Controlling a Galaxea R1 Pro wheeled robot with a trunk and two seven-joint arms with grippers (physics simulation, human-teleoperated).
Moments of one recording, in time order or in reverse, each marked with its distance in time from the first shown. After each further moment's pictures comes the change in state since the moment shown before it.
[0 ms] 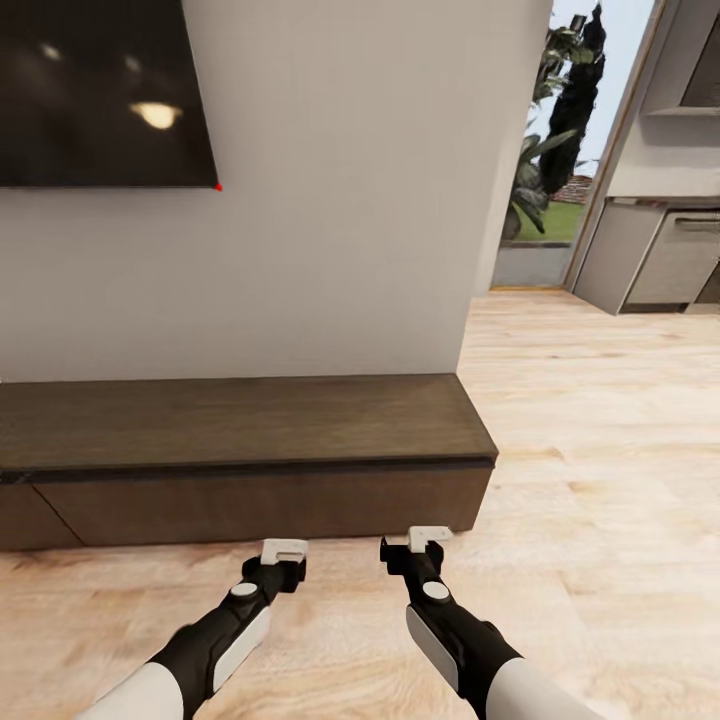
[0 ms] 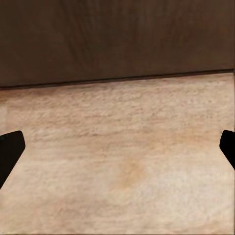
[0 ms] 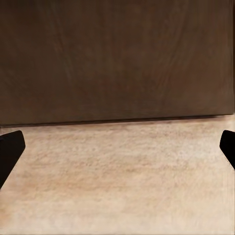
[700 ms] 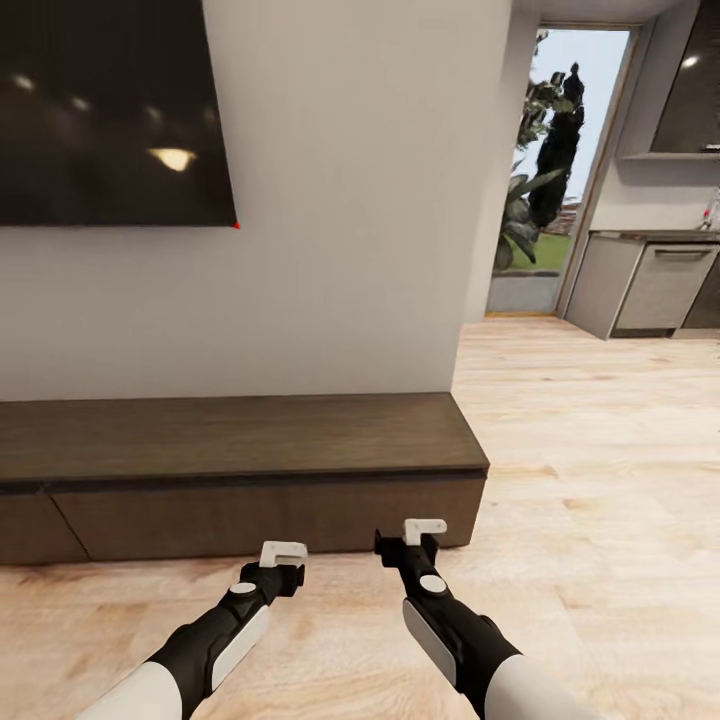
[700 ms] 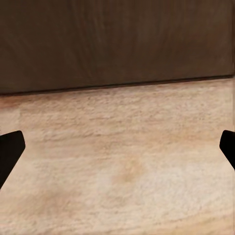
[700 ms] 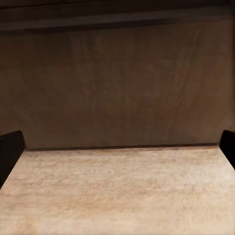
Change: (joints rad) left arm -0.001 0.004 0.007 0.001 0.007 0.051 -0.008; right arm 0.000 0.001 0.001 -0.050 -0.001 0.015 0.018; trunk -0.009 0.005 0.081
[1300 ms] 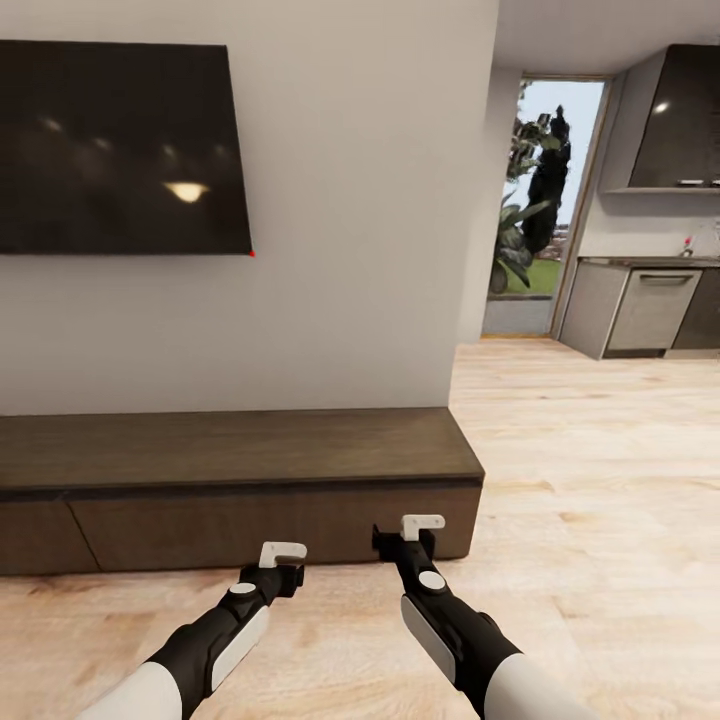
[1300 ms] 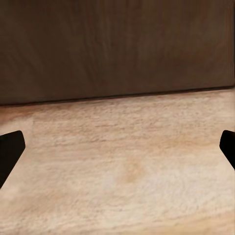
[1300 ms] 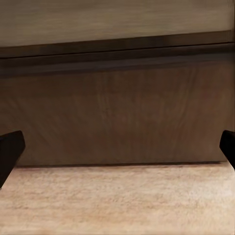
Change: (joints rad) left arm 0.000 0.000 0.000 0.004 0.000 0.000 0.000; right arm 0.001 -0.001 0.001 -0.032 0.001 0.001 0.001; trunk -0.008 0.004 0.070
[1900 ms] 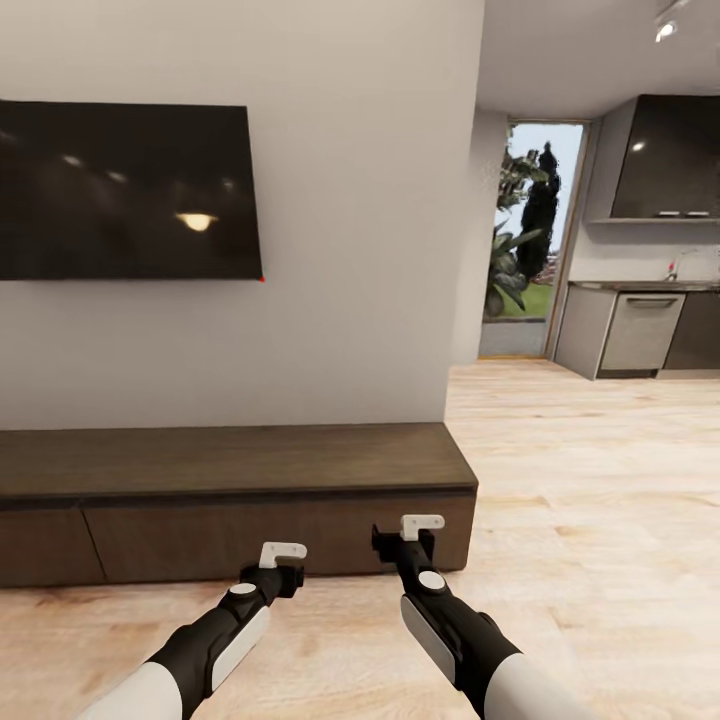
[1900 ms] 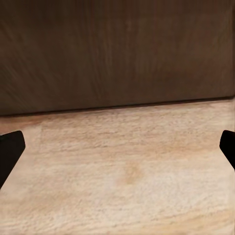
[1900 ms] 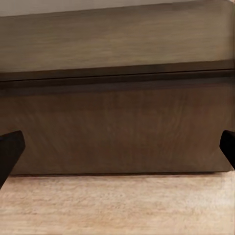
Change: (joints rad) left arm 0.000 -0.001 0.000 0.002 0.000 0.000 0.000; right arm 0.000 0.000 0.003 0.000 0.000 0.000 0.000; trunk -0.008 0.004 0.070
